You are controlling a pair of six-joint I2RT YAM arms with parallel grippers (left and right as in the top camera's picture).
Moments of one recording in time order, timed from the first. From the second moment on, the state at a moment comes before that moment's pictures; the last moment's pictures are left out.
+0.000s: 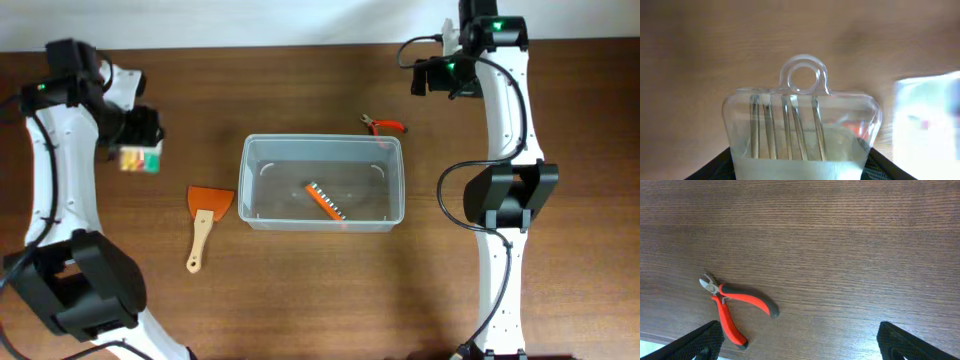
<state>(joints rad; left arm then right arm) 0.24 1.93 1.84 -1.14 0.16 0.30 -0.01 2.65 2.81 -1.43 -0.17 0.00</state>
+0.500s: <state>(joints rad) -0.09 1.93 1.89 -1.18 0.44 0.21 -0.01 2.65 2.81 -1.43 -0.17 0.00</state>
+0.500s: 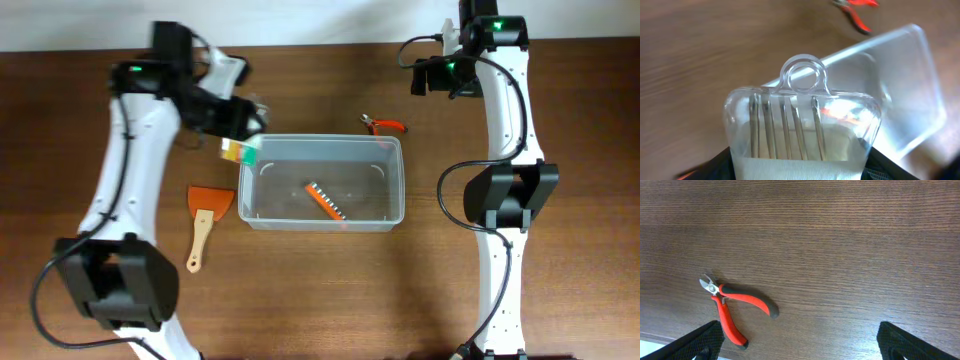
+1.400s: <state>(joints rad) -0.47 2.08 1.89 -1.25 0.16 0.16 -0.01 2.65 2.81 -1.43 -0.17 0.00</state>
